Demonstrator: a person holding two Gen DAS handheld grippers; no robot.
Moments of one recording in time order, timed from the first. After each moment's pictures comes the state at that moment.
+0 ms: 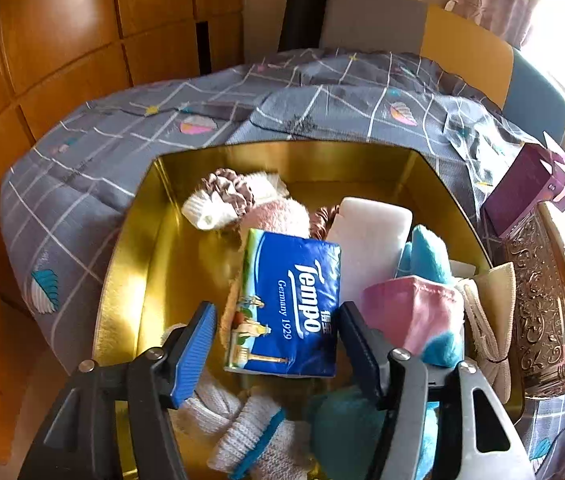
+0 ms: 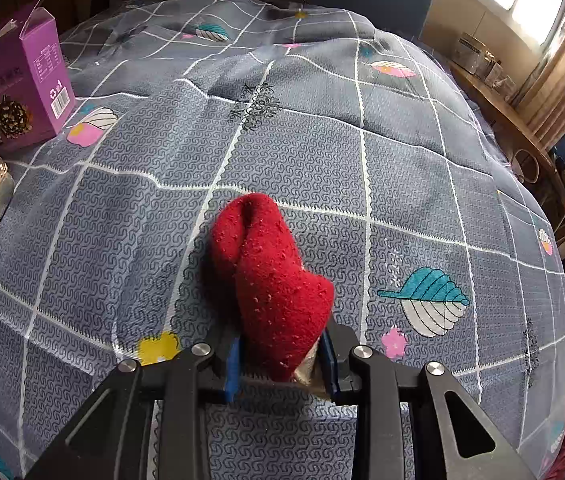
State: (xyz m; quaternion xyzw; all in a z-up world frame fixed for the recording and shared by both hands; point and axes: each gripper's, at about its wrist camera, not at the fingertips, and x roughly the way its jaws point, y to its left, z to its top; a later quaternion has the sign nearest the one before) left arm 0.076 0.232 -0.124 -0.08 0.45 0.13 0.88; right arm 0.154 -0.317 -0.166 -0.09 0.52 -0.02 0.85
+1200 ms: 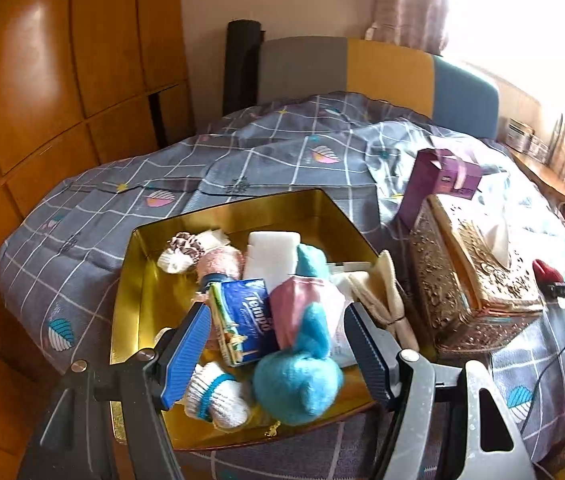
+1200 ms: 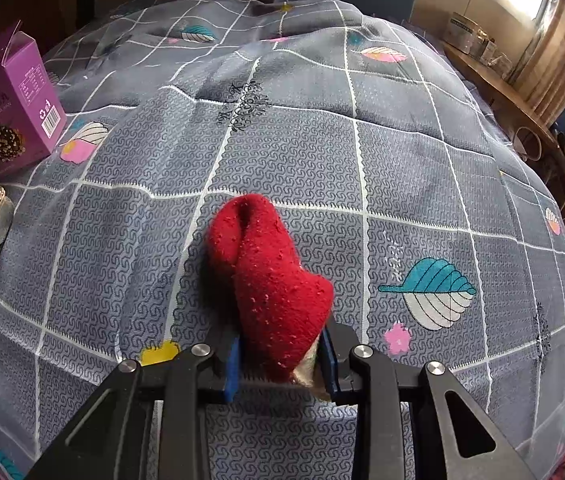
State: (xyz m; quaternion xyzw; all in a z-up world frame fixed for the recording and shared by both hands) left arm 0.019 0.172 -0.064 -0.01 0.37 0.05 0.93; right arm 0.164 -0.327 -0.167 -0.04 0.53 -0.03 0.85
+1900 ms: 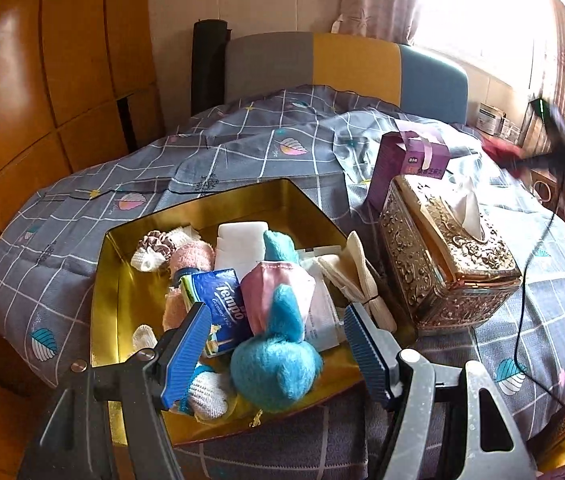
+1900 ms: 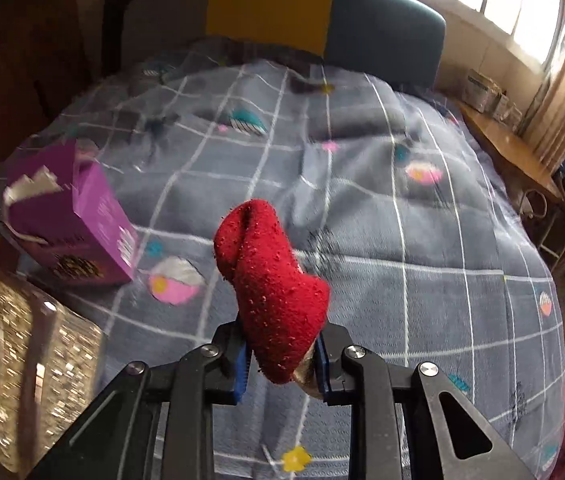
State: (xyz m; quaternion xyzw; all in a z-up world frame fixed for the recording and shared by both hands) left arm 0.010 0.166 -0.070 0.00 0.37 0.00 0.93; right arm 0.230 -0.235 -0.052 -0.05 0.46 0.01 0.89
